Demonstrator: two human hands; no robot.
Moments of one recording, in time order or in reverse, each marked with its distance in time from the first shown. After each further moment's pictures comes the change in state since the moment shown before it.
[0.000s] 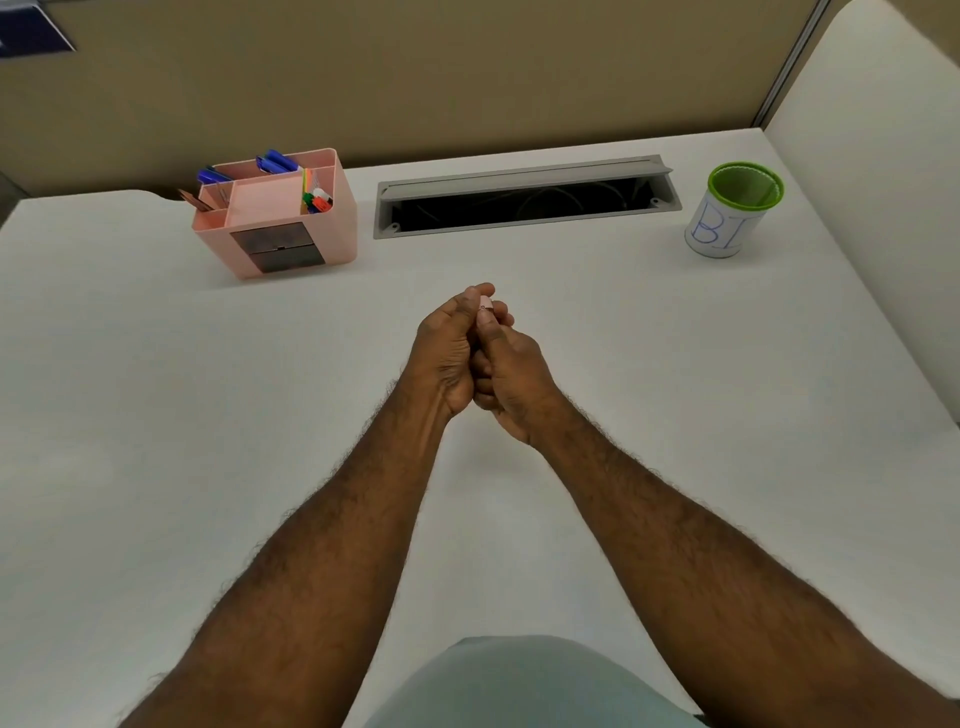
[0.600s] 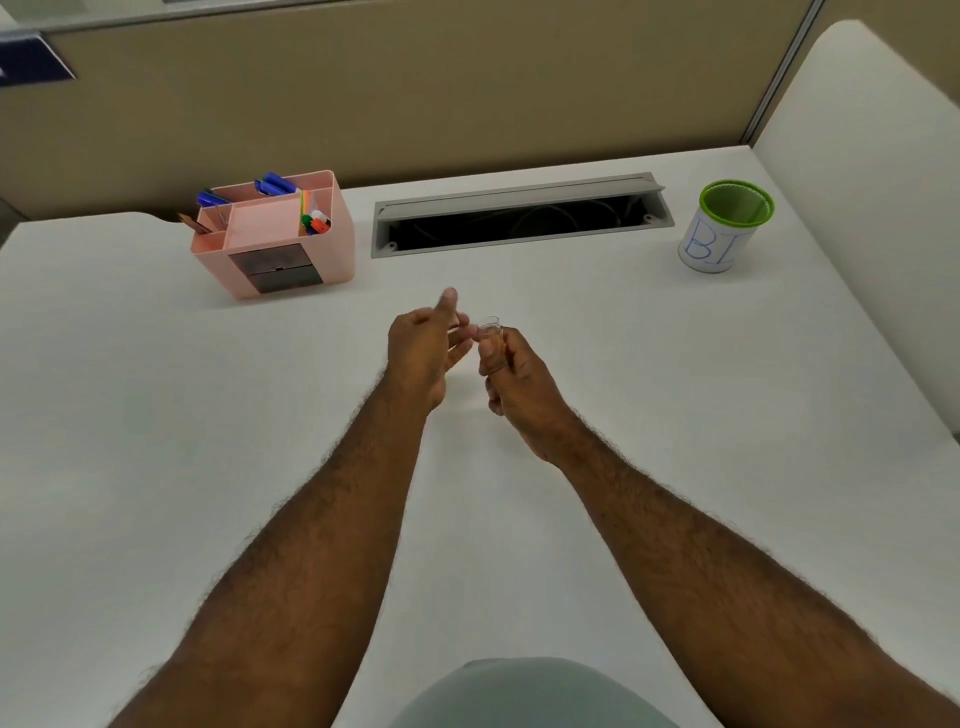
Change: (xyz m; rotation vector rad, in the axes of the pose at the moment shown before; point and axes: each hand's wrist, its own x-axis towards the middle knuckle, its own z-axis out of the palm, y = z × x) left_hand 0.027 0.021 -0.010 0.338 0.332 0.011; right_hand 0.008 0.007 -0.021 -0.410 -0.005 -0.199
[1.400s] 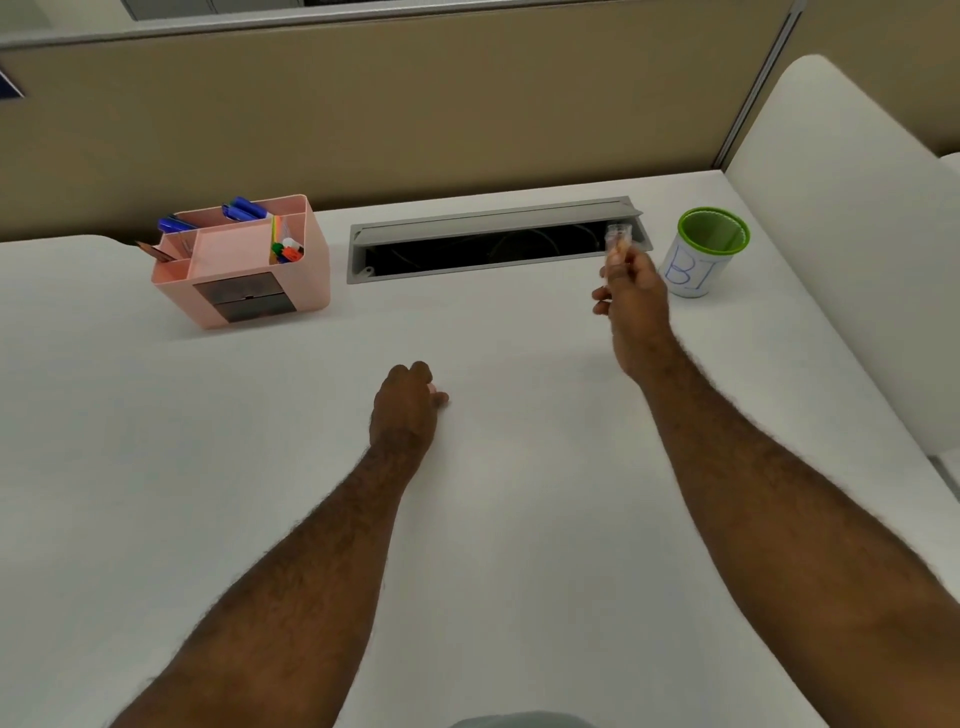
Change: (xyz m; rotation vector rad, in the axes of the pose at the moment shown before) left_hand 0.032 -0.049 -0.017 1.058 0.031 0.397; right_hand 0.096 -0.025 -0.132 0.028 0.565 -0.129
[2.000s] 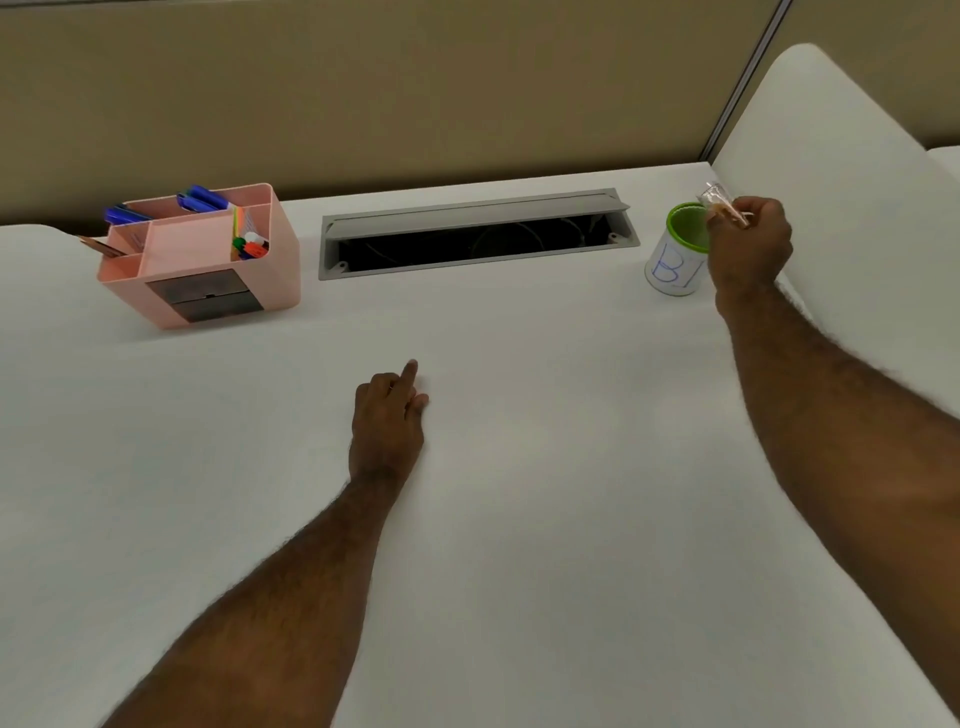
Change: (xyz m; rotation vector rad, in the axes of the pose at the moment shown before) left_hand -0.003 -0.030 0.032 -0.026 0.197 0.285; right_hand 0.105 -0.006 -0.096 -0.477 0.494 -0.099
